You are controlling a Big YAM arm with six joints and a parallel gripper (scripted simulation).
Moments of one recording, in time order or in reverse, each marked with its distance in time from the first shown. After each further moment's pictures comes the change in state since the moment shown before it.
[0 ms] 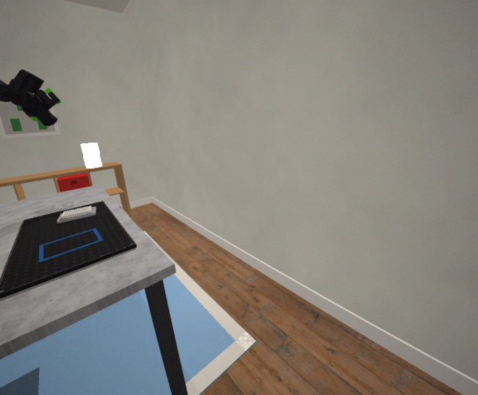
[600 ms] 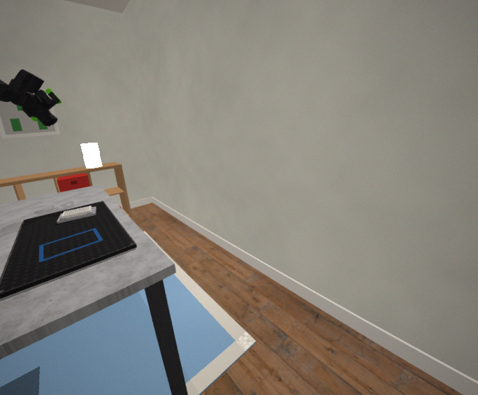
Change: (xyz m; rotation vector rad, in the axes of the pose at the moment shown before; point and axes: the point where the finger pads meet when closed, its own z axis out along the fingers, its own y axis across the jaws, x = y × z) arm -0.002 0.000 0.000 0.000 -0.010 -0.003
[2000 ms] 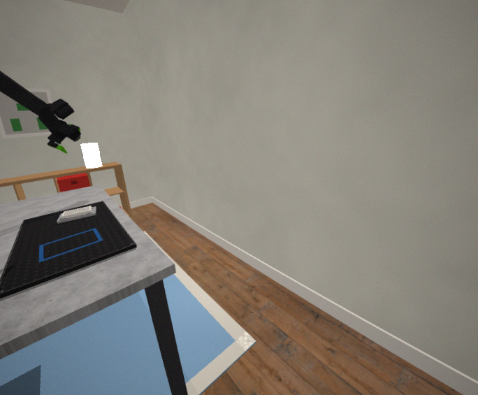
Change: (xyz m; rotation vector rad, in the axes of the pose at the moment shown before) arm -0.150 -0.073 0.076 0.454 -0.448 -0.448
